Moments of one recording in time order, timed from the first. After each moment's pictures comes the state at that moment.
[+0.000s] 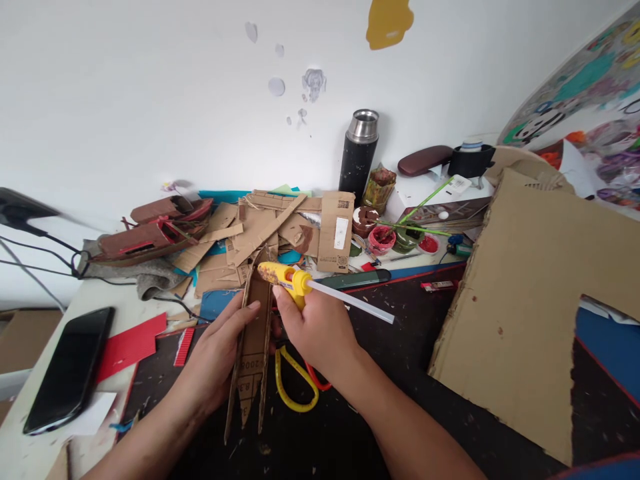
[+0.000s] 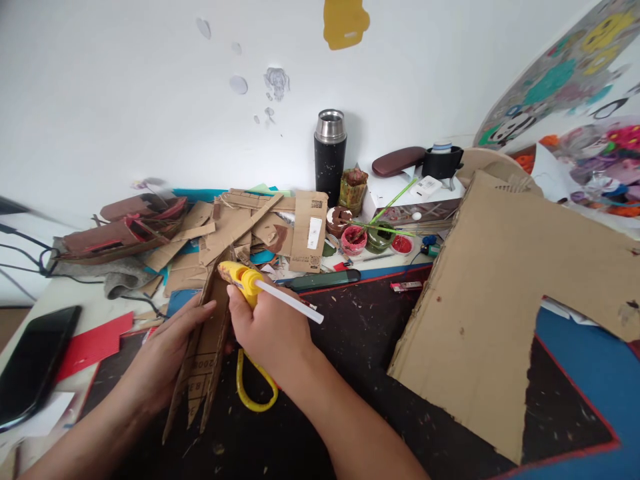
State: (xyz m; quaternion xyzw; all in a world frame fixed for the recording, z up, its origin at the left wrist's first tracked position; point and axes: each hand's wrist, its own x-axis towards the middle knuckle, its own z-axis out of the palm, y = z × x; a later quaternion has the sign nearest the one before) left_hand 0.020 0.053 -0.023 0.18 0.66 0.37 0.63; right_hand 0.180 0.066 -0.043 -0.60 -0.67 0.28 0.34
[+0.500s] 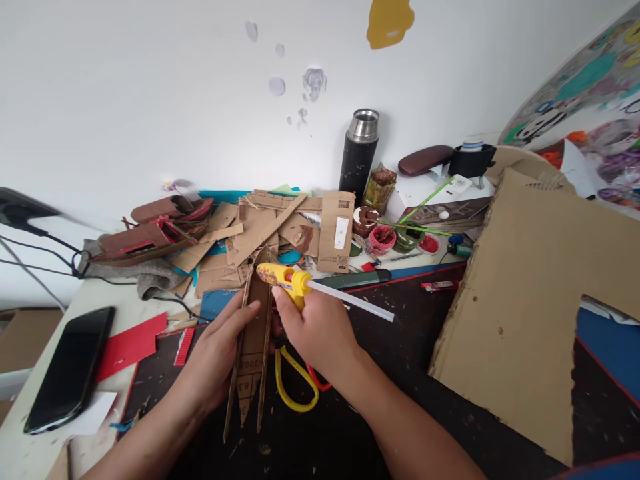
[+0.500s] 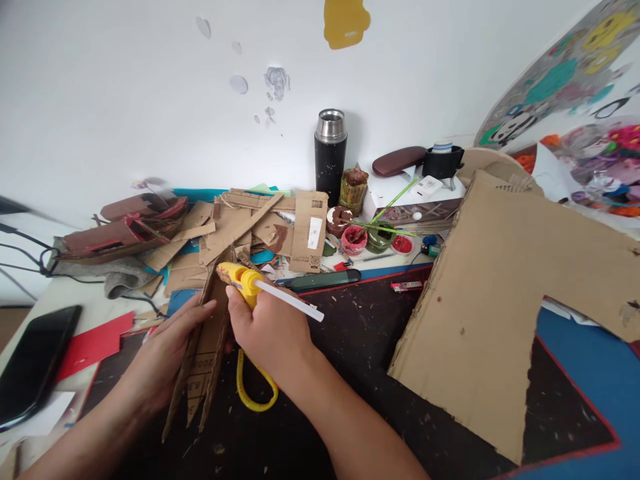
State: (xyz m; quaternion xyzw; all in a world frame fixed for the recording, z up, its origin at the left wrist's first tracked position) left_hand 0.021 0.054 -0.023 0.20 0.65 0.37 0.63; right_hand 0.179 0.065 -0.042 -0.60 -0.66 0.30 0.34
